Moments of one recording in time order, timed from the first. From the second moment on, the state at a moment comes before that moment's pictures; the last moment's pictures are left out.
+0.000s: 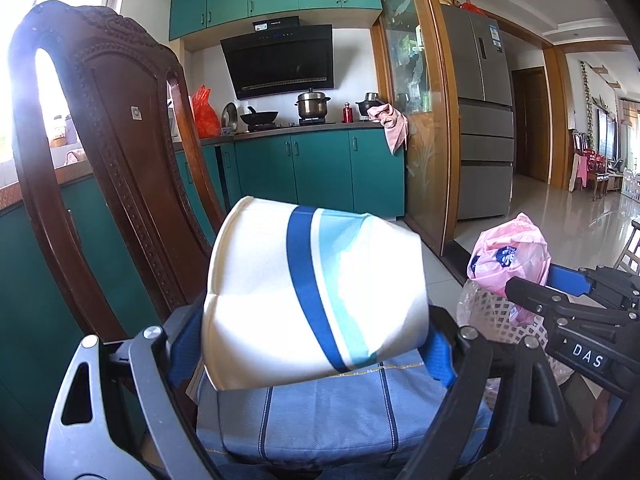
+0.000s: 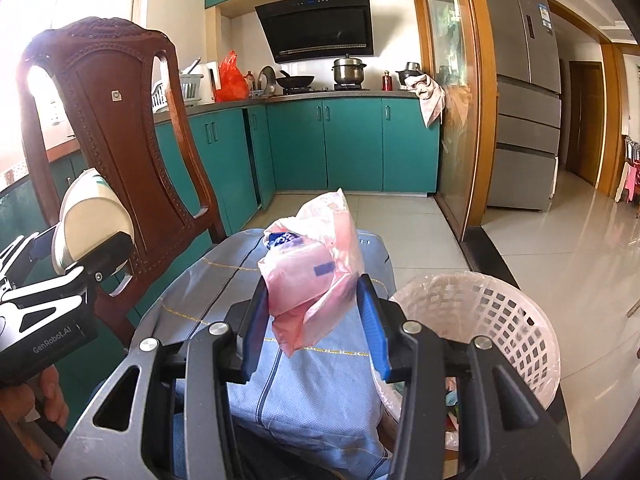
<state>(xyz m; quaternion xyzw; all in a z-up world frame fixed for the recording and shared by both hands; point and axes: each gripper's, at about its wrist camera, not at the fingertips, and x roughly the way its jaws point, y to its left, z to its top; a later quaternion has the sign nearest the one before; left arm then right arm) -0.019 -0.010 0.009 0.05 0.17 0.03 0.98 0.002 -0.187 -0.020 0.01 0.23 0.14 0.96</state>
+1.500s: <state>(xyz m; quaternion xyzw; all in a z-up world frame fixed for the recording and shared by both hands) 0.159 -0.170 -0.085 0.05 0.33 -0.18 0.93 0.057 -0.353 -0.089 0.10 0.31 -0.03 0.94</state>
